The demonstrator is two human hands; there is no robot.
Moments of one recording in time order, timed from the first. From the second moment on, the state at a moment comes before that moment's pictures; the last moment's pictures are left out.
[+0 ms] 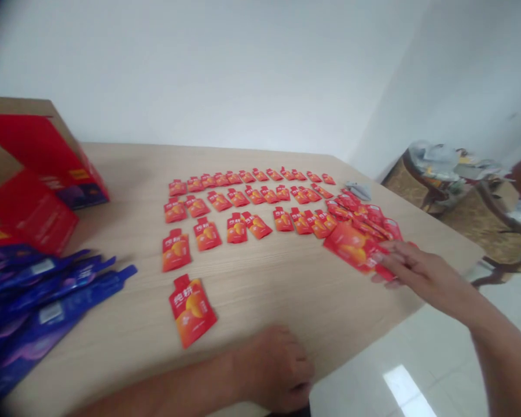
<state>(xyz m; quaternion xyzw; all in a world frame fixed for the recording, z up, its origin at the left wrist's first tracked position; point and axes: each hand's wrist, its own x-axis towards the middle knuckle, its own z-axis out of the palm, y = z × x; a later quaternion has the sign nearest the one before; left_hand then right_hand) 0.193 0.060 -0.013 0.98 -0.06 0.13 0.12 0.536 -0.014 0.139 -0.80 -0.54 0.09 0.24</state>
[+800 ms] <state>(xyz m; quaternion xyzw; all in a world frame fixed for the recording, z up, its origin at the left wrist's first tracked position) 0.183 0.049 0.011 0.98 -0.08 0.17 0.09 0.321 0.155 0.083 -0.53 -0.79 0.27 0.17</state>
